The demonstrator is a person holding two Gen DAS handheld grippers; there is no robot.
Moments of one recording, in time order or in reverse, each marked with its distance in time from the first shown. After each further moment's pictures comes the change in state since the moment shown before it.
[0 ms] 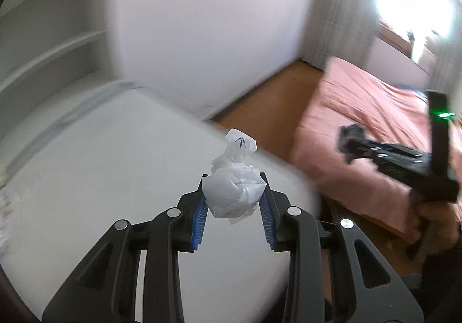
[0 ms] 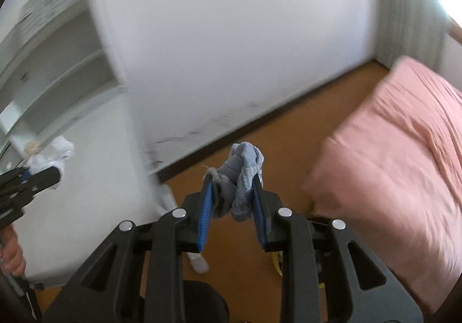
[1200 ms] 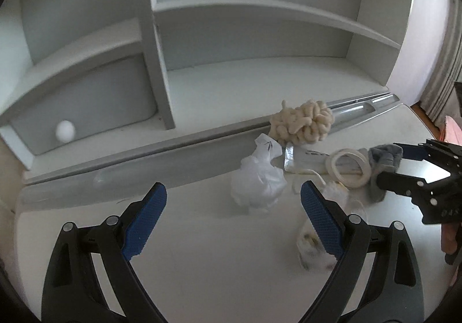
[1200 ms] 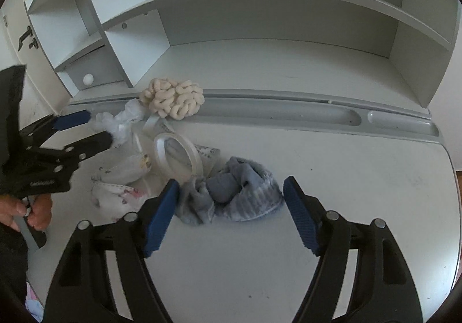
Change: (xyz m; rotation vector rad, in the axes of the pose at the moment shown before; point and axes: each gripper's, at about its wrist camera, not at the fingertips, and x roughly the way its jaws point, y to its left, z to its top) left arm -0.145 0.393 -0.119 -0.414 0.007 0.524; right arm 0.117 0.485 0.014 -0.623 0.229 0.510
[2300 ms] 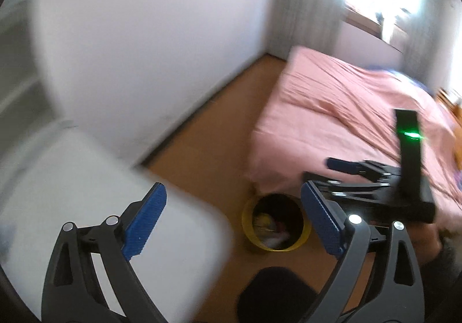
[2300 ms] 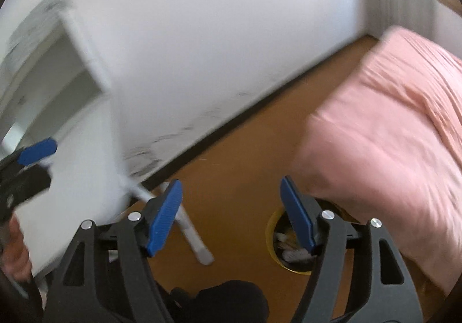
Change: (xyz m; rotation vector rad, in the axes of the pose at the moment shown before) left arm -0.114 -0.482 -0.054 0.493 -0.046 -0.555; right arm -0.302 -0.280 -0.332 0.656 -0.251 -0.386
